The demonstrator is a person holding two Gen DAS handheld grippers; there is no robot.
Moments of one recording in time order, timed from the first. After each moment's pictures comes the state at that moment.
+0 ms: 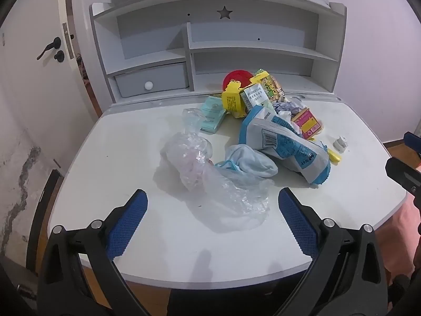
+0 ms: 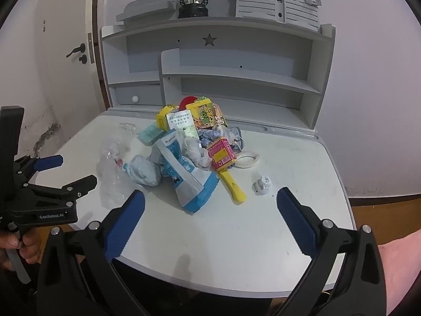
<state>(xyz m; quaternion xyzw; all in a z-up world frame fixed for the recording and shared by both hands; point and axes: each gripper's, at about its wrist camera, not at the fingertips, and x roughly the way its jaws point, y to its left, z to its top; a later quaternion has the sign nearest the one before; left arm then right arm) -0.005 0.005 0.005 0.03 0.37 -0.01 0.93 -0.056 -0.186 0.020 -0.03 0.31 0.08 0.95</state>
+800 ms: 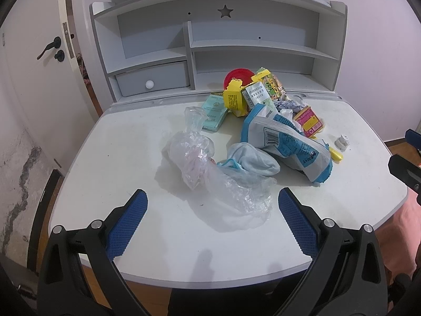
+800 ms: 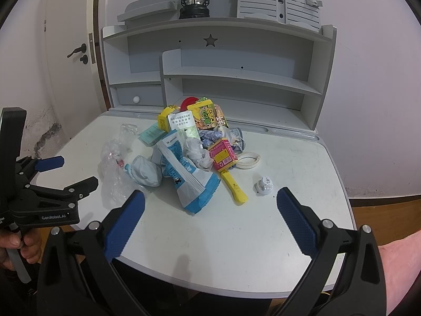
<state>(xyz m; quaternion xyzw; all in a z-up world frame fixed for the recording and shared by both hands) -0.005 0.008 0.002 0.03 0.38 -0.01 0.93 -0.056 -0.186 0.022 -0.03 0.31 0.09 0.95</state>
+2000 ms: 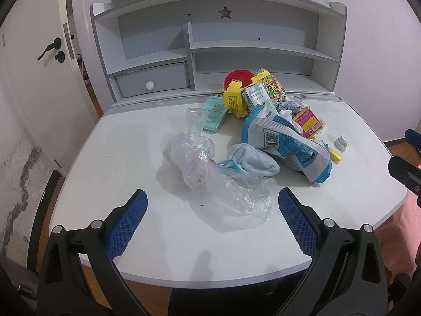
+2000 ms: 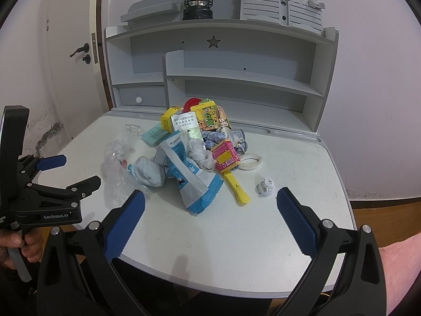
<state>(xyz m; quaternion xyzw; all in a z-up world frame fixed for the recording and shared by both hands) -0.006 0.008 0.002 0.04 0.37 0.00 0.93 -0.056 -0.183 0.023 -0.04 0.31 0.09 0.95</state>
